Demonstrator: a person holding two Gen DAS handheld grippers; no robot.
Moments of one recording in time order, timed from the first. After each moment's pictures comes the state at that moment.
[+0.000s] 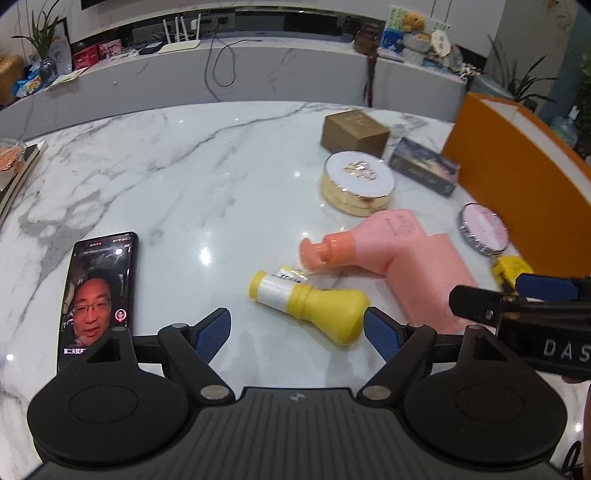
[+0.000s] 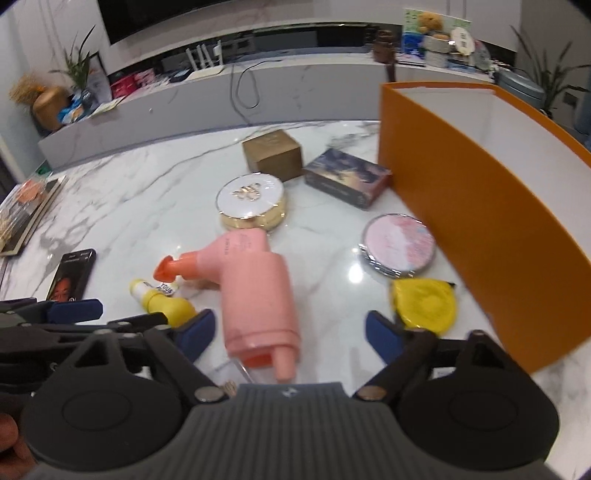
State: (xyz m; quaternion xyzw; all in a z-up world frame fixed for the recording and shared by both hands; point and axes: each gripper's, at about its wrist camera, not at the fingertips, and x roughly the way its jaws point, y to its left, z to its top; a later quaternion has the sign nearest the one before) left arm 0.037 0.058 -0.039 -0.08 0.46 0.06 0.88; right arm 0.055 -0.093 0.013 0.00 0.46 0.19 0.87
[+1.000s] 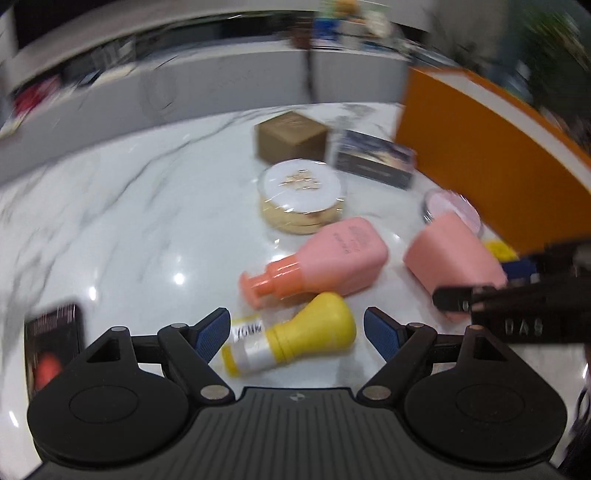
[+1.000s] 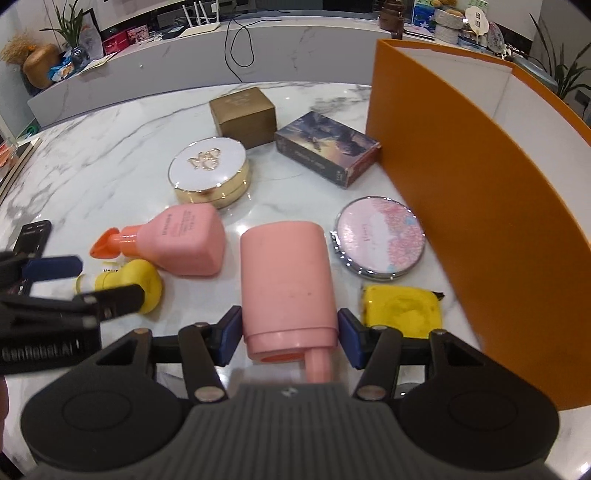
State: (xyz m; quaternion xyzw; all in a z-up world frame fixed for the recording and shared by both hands) left arm 0.072 0.034 -0.045 0.01 0.45 -0.04 0.89; right arm 0.101 -0.105 -0.019 -0.05 0.51 0.18 0.84
